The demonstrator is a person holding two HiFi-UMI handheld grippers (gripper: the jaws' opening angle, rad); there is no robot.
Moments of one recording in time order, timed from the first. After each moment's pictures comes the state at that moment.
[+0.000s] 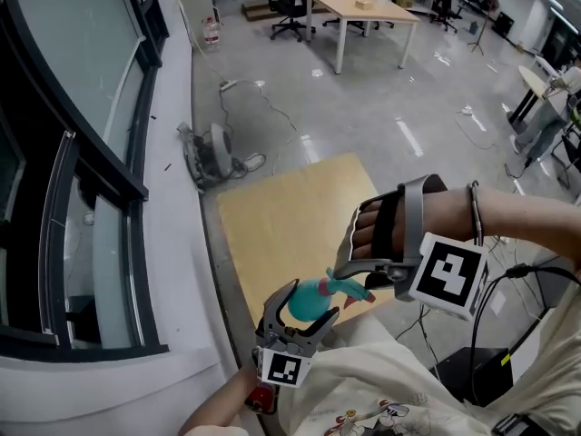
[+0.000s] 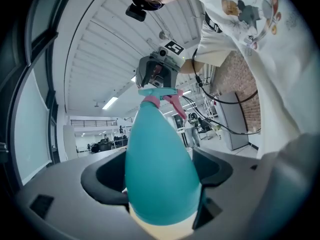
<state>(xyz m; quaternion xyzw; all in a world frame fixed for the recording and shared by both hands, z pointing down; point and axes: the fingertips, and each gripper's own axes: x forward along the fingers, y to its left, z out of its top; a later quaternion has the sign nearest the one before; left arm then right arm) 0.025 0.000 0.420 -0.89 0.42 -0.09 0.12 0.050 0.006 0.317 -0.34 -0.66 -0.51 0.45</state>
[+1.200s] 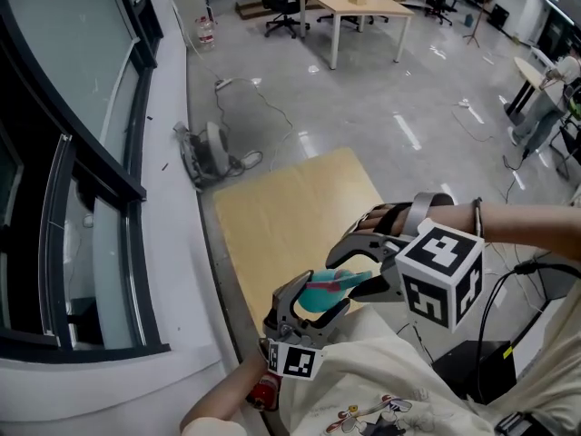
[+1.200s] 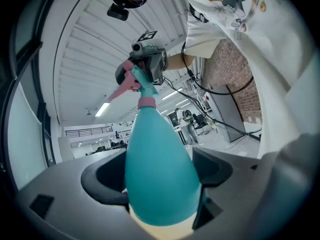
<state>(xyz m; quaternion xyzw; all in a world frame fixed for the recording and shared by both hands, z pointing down) 0.060 -0.002 0.421 -0.89 0.41 -0.10 0.17 0.040 0.011 0.309 -0.21 -0.81 -0.29 0.47</state>
